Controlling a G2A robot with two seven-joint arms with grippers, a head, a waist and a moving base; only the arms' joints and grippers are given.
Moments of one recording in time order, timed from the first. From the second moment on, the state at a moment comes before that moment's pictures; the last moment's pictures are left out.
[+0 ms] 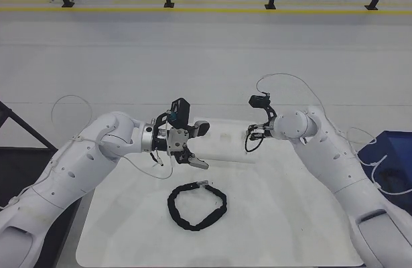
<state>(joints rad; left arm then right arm) 0.53 -0.86 -0.62 -1.43 0.40 -1.01 -0.32 -0.52 -1.19 0.82 -1.03 -0.37 0.03 1.01</state>
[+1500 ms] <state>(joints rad) 0.53 -0.86 -0.62 -1.43 0.40 -1.01 -0.32 -1.15 -1.01 1.59 -1.69 0.26 -0.30 1.08</state>
